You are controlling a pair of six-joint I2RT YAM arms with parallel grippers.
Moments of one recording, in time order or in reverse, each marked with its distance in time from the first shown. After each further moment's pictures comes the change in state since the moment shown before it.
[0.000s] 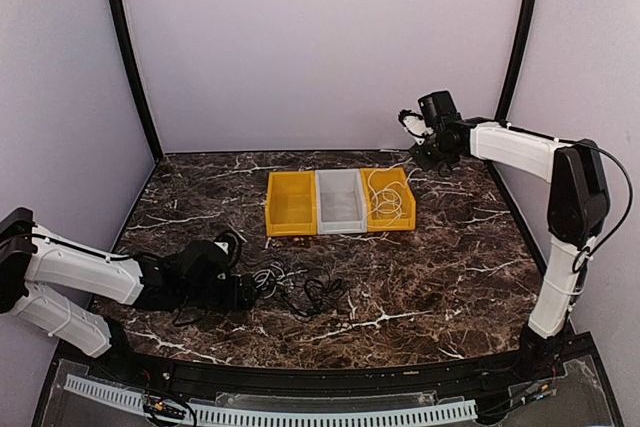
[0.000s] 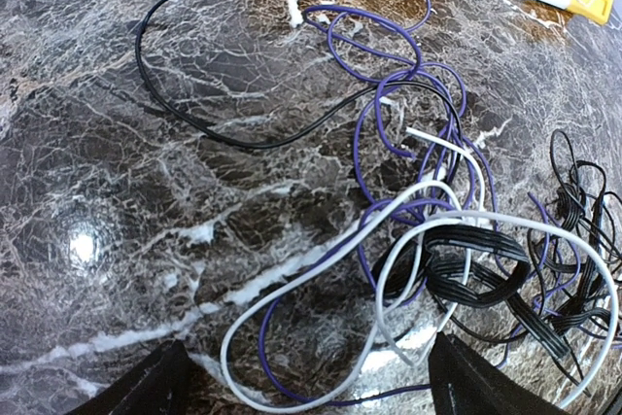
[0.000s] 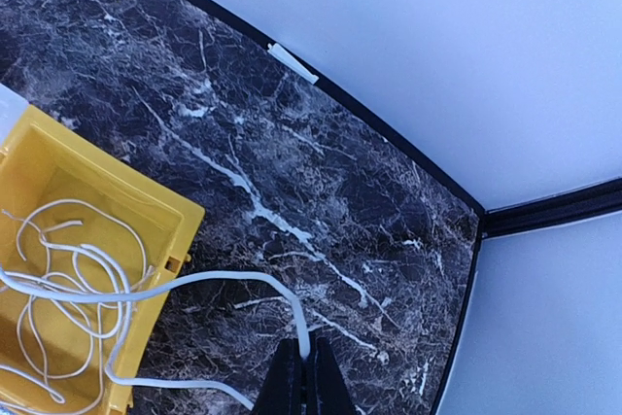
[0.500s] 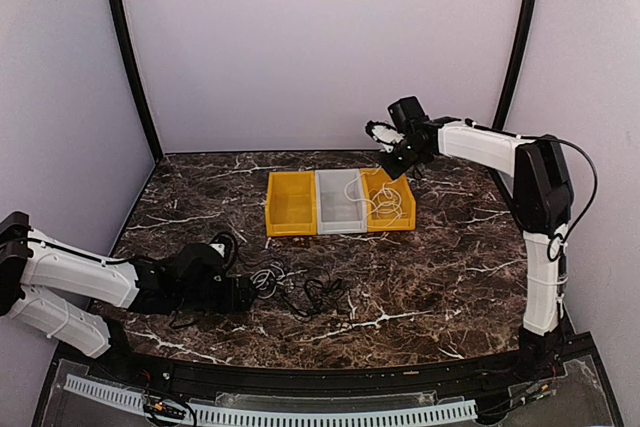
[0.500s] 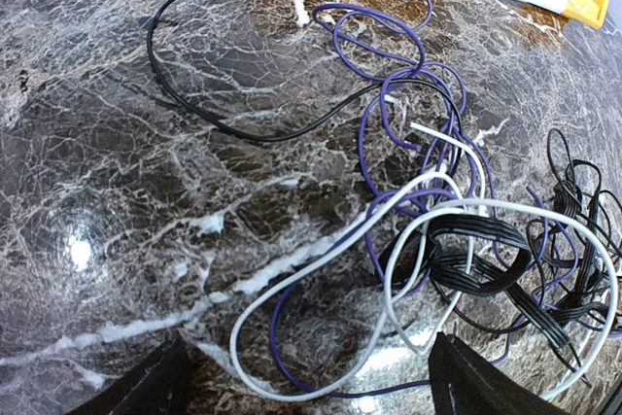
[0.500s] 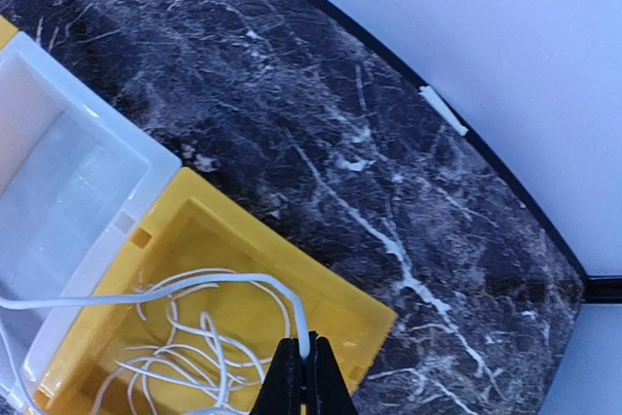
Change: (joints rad) left arm 0.000 -0.036 -0.040 0.026 -0.002 -0.008; right arm 0.079 0.221 0.248 -0.109 -0.174 0.046
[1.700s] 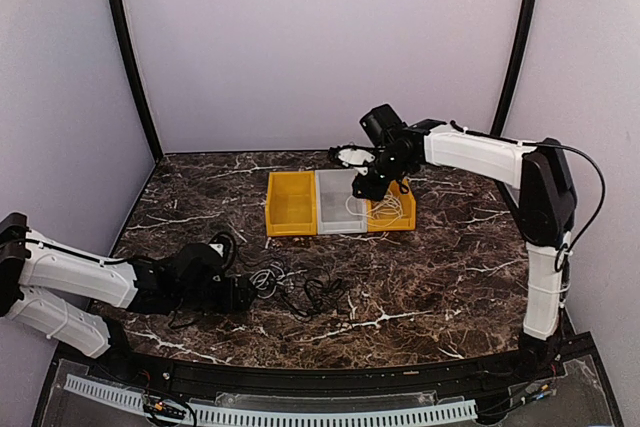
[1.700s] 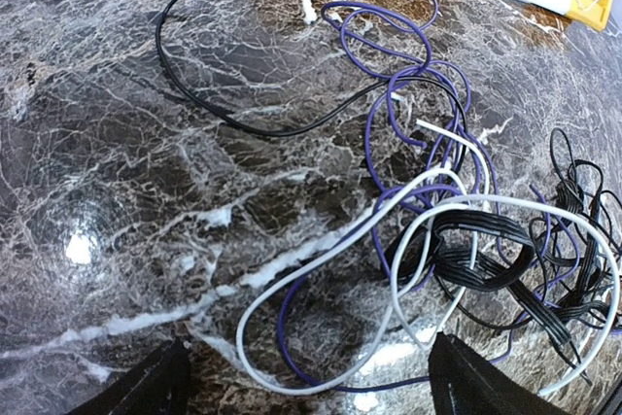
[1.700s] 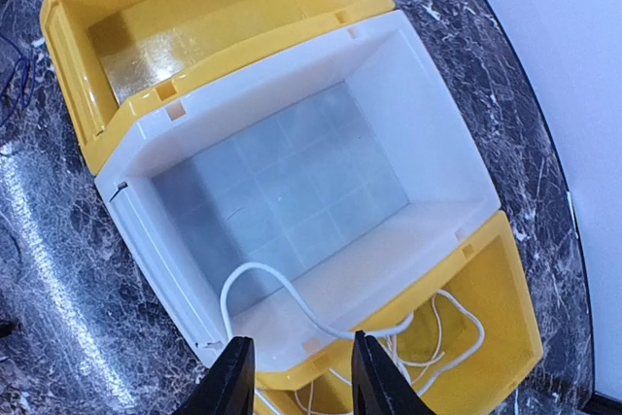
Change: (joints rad) left arm 0.000 -0.011 0.000 -0.016 -0.003 -0.008; right arm 0.160 -0.082 -0.048 -0.157 -0.177 -0.190
